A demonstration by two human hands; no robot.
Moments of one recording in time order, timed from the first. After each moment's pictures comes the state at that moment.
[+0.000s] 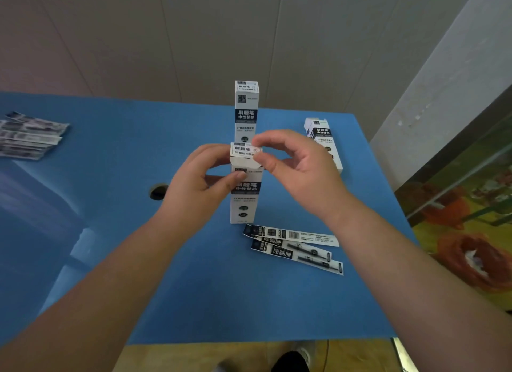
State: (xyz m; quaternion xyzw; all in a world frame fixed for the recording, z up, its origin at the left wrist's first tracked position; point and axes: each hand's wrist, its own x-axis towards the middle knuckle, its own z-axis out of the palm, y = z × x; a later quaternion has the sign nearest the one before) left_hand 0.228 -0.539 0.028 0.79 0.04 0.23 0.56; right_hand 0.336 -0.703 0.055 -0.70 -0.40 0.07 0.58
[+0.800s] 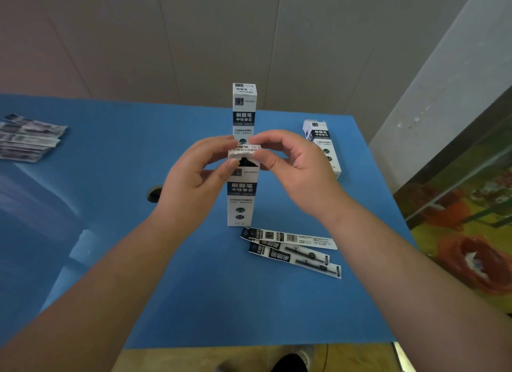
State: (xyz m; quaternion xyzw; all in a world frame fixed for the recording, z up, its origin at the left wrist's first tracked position) left_hand 0.235 -0.539 0.031 0.78 0.02 0.28 0.56; right_hand 0.346 -0.699 0.049 -0.71 -0.38 0.08 0.59
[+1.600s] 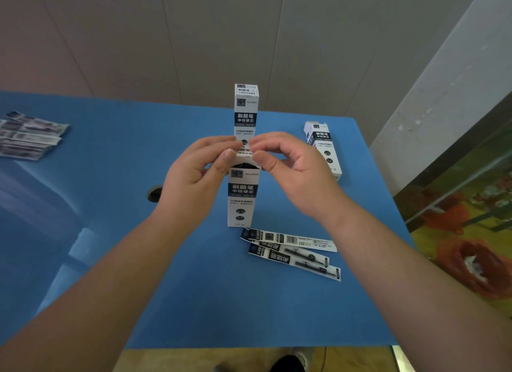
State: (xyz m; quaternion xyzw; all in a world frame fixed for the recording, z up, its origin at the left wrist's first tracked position) left_hand 0.240 -0.536 0.030 0.78 0.05 0.29 0.56; right_hand 0.341 -0.699 0.056 -0.72 -0.39 0.09 0.57
